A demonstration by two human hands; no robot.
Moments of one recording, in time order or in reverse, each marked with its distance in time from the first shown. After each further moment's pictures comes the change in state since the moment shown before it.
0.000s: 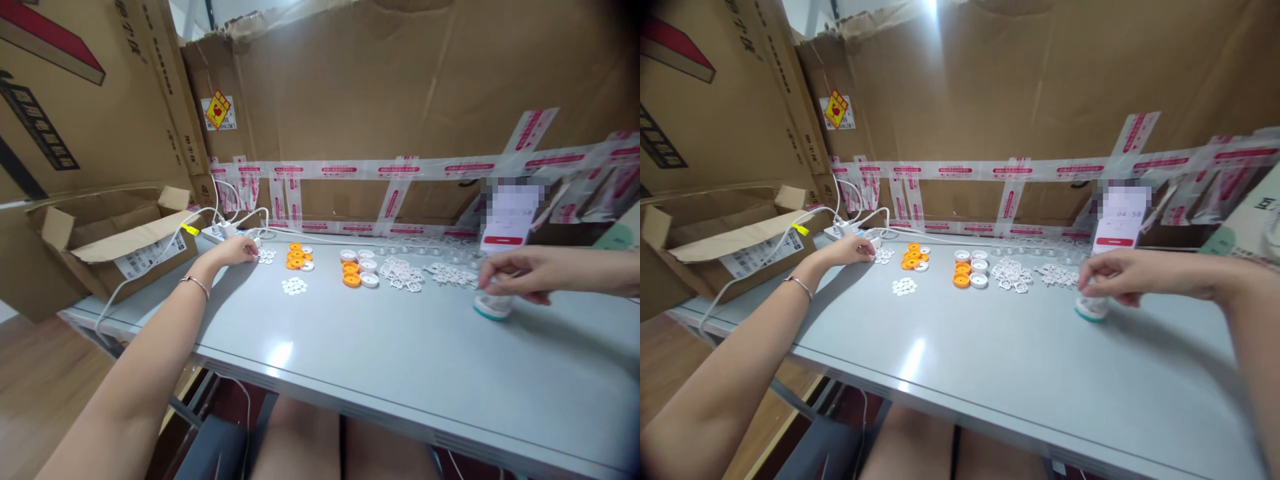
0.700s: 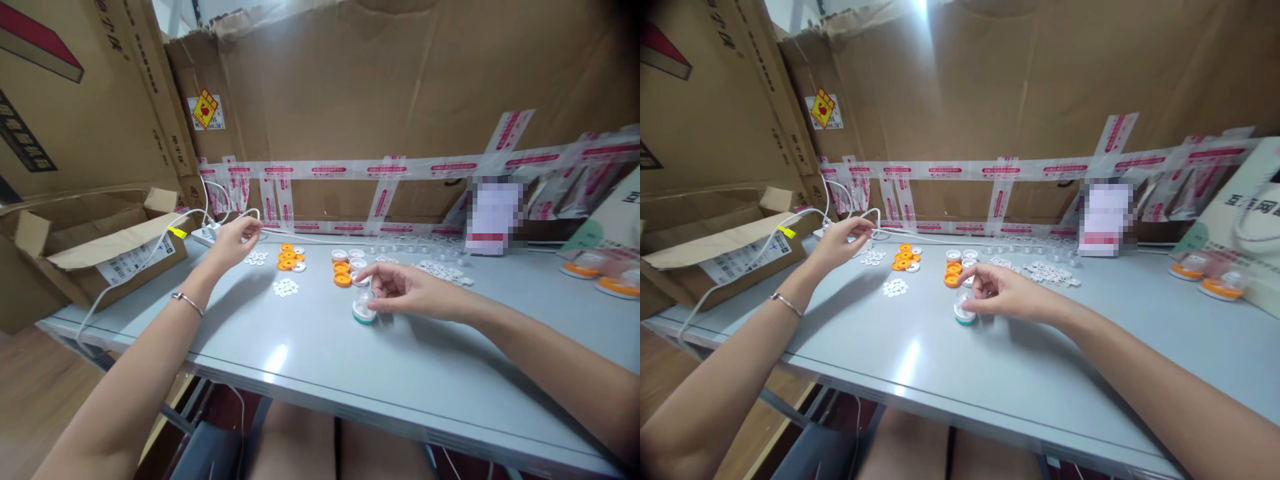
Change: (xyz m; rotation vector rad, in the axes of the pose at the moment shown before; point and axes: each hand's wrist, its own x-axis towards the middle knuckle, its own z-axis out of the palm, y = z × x) left_hand -0.019 0.067 -0.005 -0.187 0.535 0.236; right_hand -0.045 -0.081 0.104 0.250 -0.562 -0.504
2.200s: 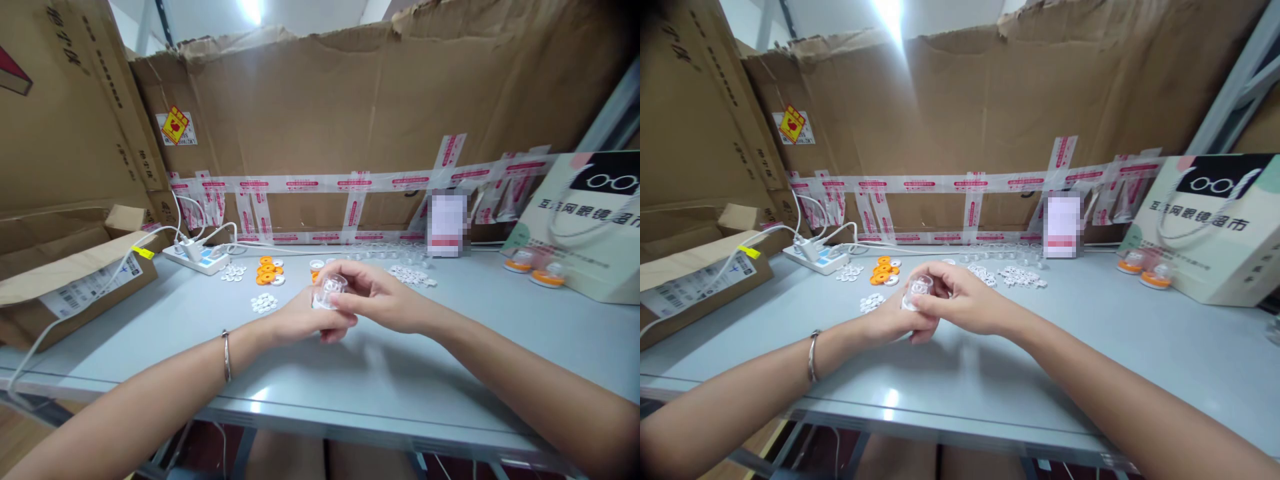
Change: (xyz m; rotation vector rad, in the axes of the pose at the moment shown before) left_hand -0.031 0.139 0.074 -1.140 -0.788 -0.073; right_hand -0.005 -0.044 0.017 0.013 0.150 -0.291
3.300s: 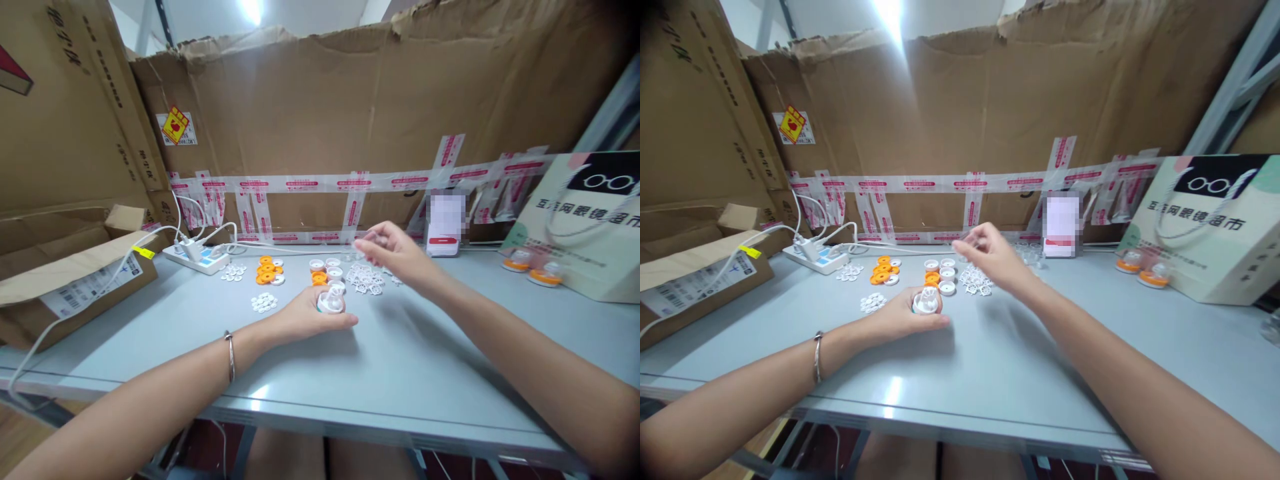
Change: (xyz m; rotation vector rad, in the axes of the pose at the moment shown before) left_hand -0.001 -0.002 0.002 0.198 0.187 -0.102; right_hand 0.010 0.040 -0.048 -0.065 0.529 0.122
